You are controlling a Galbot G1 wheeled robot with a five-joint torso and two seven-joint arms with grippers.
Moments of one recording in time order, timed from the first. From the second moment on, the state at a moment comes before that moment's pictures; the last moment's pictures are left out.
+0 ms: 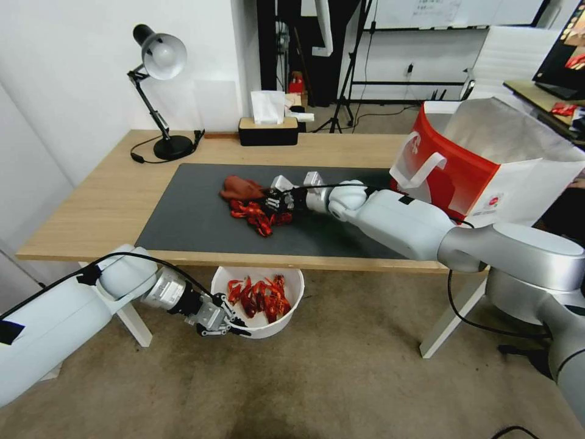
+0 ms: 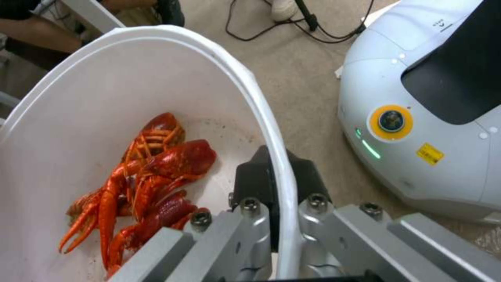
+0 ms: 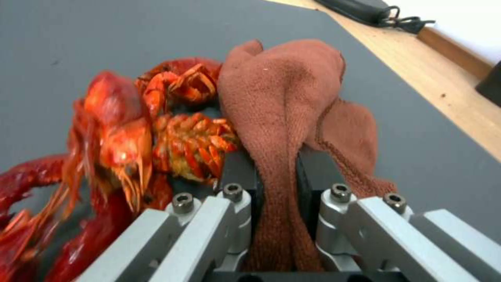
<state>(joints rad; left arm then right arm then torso) 0.66 -0.57 0.22 -1.71 -0.16 -0.27 1.19 0.11 1.22 -1.03 0.94 0.91 0.13 -0.45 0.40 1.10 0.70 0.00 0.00</state>
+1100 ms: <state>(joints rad) 0.63 -0.57 0.22 -1.69 -0.17 -0.26 1.19 0.08 0.98 -1.07 1.33 0.94 0.11 -0.40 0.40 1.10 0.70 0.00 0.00</state>
